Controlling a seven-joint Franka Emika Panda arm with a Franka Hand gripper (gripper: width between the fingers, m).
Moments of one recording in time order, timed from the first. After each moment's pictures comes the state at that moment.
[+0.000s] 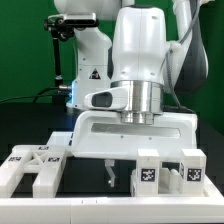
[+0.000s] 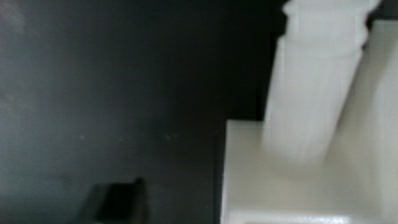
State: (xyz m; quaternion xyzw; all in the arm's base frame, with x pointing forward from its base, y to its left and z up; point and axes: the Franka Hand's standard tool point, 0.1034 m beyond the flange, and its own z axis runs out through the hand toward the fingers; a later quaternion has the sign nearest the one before) arm 0.605 0.032 0.014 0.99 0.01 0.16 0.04
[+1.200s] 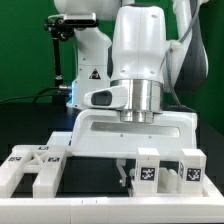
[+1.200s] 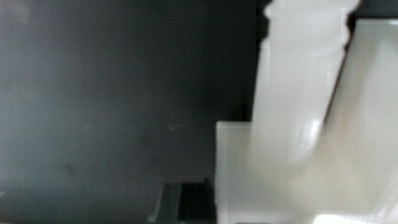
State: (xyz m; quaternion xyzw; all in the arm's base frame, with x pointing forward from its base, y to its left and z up) arm 0.604 0.020 0.024 0.99 0.03 0.16 0.04
